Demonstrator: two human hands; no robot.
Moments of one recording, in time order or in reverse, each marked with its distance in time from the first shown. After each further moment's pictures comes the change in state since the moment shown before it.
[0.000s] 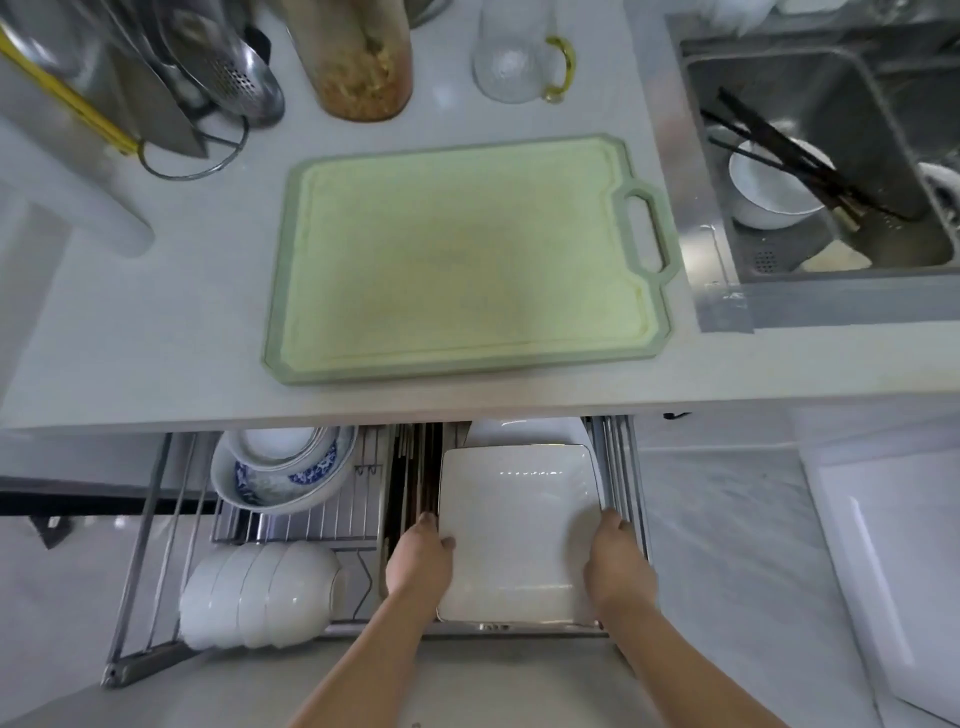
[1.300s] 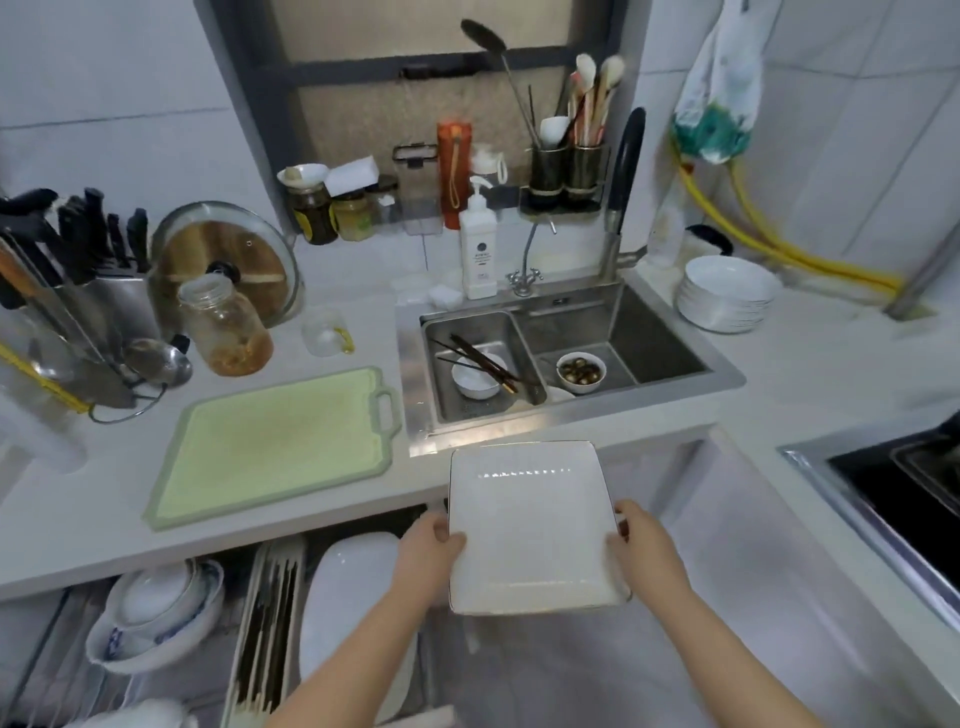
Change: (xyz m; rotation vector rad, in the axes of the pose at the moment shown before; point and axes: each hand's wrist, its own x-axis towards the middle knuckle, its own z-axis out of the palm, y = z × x) left_hand -0.264 0.270 0.020 -0.394 0.154 0.529; right_hand -0.124 0.298 -0.247 0.607 0.427 -0.140
